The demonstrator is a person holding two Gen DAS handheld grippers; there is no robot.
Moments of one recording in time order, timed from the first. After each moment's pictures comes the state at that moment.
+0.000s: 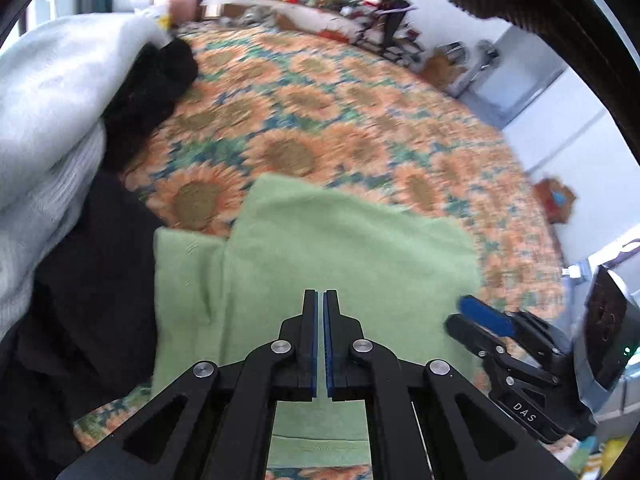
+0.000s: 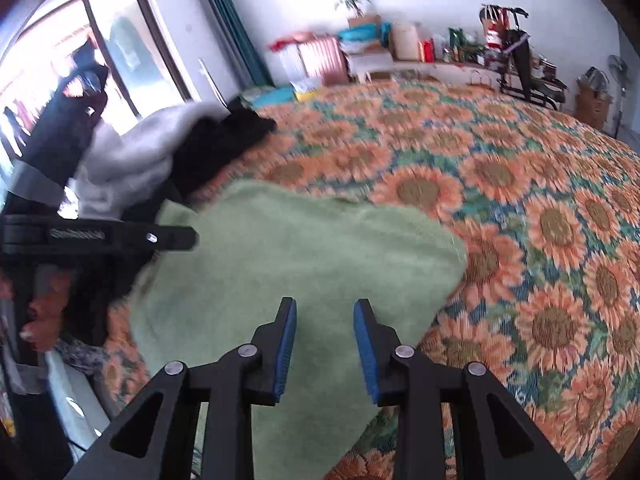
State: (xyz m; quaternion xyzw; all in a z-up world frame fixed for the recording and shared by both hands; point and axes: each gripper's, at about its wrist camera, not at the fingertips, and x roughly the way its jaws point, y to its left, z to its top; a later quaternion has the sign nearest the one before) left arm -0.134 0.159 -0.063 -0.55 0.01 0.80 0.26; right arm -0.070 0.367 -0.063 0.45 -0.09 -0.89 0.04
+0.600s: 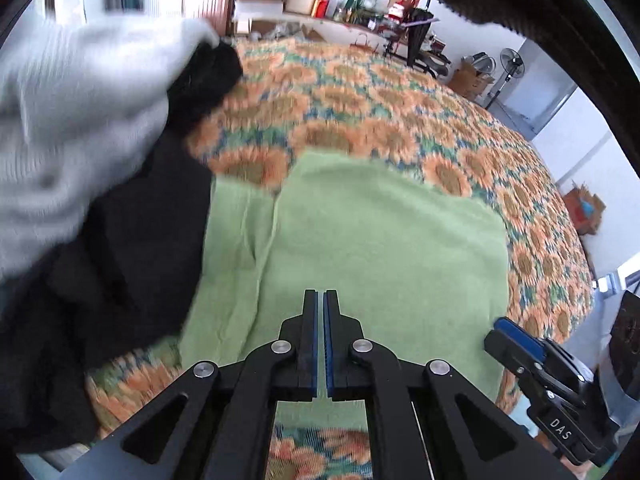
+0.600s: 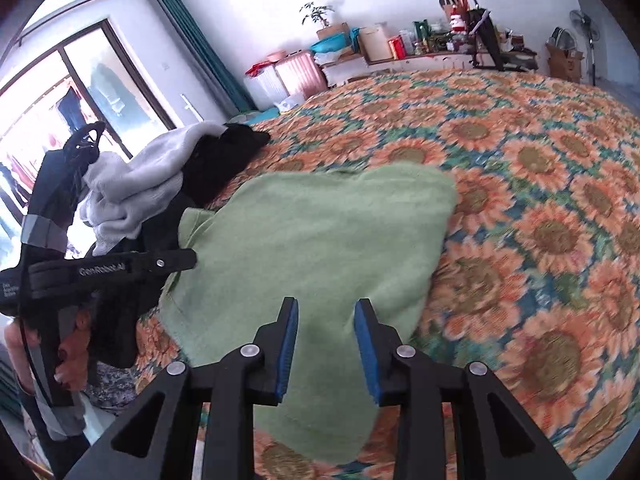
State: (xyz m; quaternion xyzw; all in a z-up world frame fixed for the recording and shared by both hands) left arm -0.085 0.132 -0.066 -0.54 -0.02 0.80 0.25; right arm -0.019 0.348 -0.062 0.41 -0.19 -0.89 0.04
